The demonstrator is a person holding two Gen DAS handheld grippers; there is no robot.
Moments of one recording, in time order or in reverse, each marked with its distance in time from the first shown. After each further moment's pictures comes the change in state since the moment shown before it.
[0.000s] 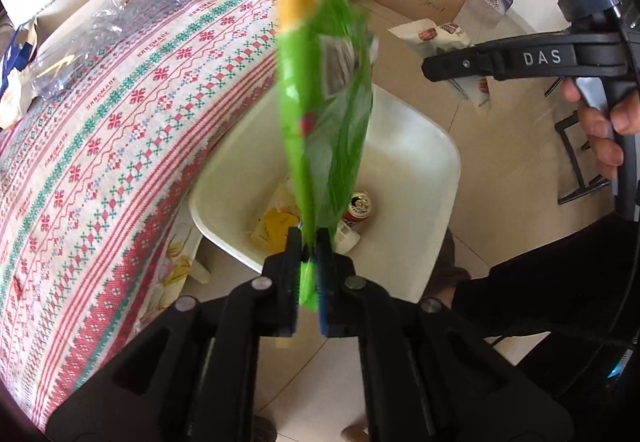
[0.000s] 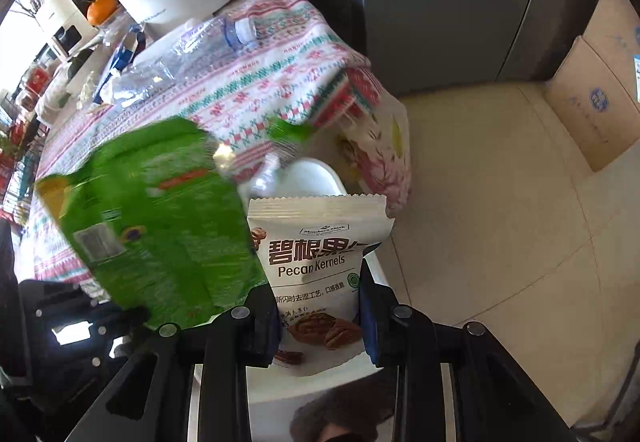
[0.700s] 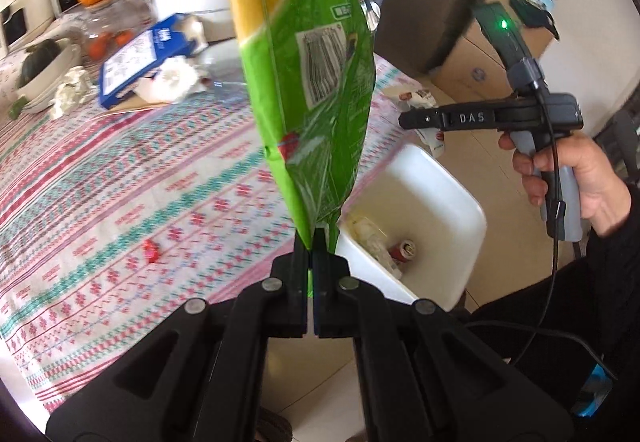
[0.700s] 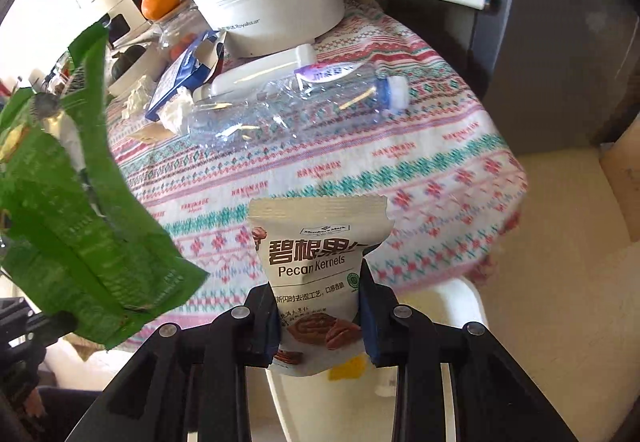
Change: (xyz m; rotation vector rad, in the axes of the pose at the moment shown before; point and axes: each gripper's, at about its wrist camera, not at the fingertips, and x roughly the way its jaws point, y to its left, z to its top) left arm -0.121 0.125 -0.036 -0.215 -0.188 0.041; right arm 0.025 0.125 0.088 -0.120 -0.059 0.100
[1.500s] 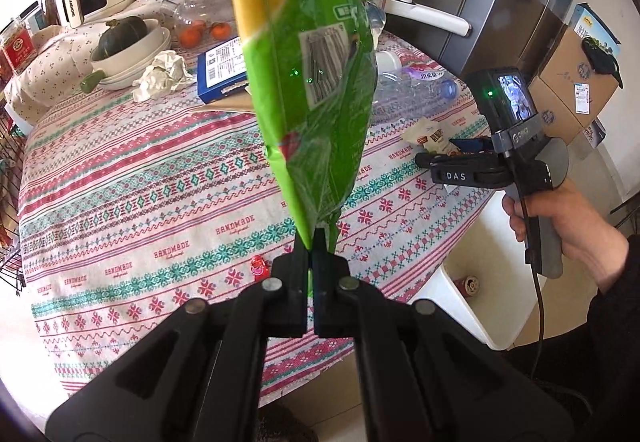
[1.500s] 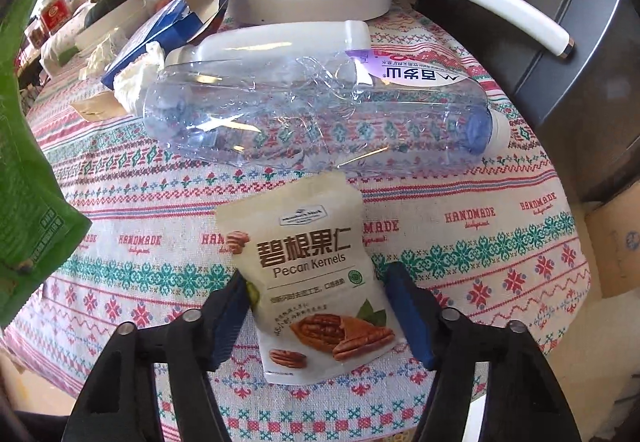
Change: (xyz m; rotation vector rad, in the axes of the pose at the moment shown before) left arm -0.010 0.082 0.008 -0.172 -0.070 0.227; right arm 0.114 0.060 0.049 -0.161 -0.009 -0.176
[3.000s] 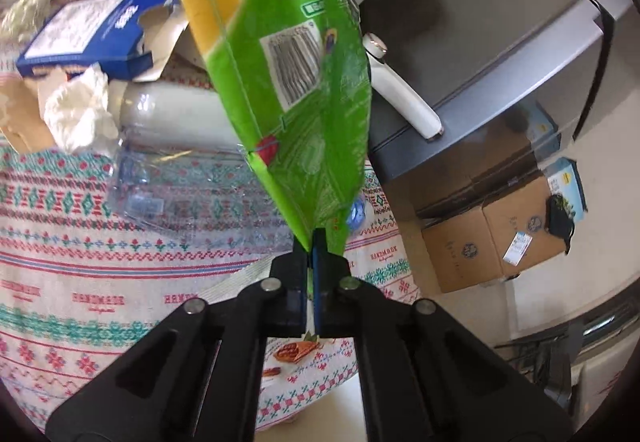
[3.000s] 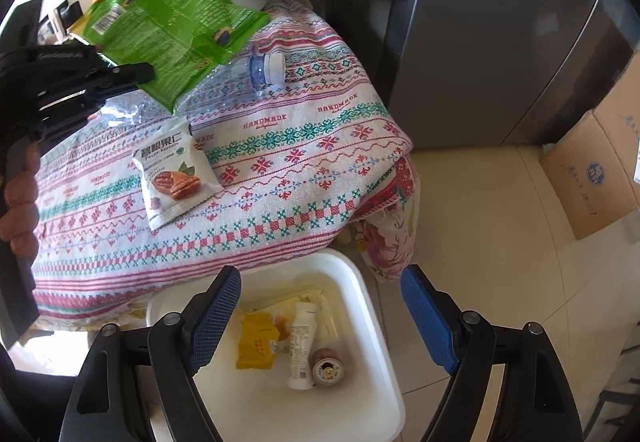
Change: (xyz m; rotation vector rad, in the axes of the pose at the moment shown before) left arm 0.118 -0.106 0.107 -0.438 -0.094 -0.342; right arm -0.098 -0.125 -0.092 0.149 0.023 -0.037
